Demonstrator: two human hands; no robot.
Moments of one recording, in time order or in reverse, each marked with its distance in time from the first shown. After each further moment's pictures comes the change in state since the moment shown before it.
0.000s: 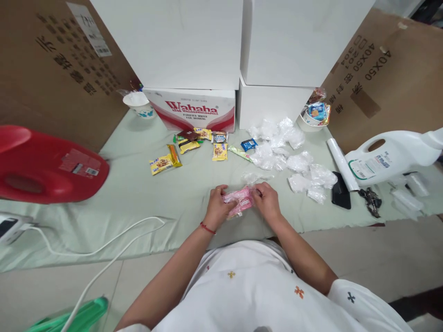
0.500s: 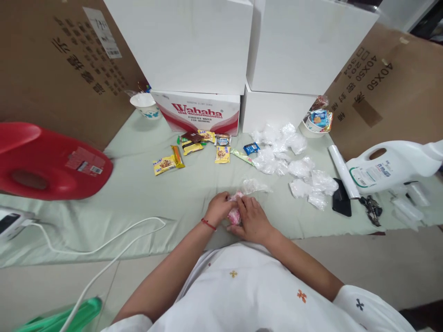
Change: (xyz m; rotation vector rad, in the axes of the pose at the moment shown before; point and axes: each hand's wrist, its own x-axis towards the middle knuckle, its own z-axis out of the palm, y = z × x) left_hand 0.016 0.009 -0.005 0.105 -0.234 -0.137; right_hand -0.032 -0.026 0.017 -0.396 -0.377 -0.390
